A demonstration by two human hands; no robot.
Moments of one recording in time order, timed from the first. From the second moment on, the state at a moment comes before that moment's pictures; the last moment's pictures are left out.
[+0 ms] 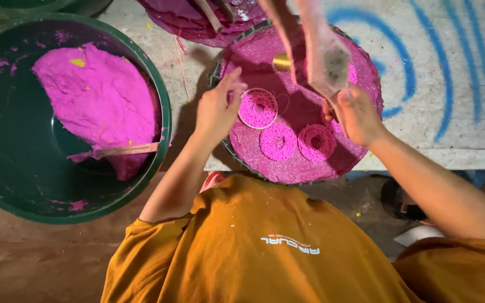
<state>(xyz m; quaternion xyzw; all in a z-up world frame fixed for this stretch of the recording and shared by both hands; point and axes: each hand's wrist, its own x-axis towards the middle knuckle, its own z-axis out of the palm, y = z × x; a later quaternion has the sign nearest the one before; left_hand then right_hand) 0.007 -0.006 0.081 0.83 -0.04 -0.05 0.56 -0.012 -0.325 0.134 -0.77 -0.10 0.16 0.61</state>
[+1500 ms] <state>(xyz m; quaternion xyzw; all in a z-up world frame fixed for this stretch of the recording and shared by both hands) -0.014 -0.003 0.129 0.90 -0.23 -0.07 0.35 -0.128 -0.373 0.074 -0.58 0.02 -0.13 0.80</state>
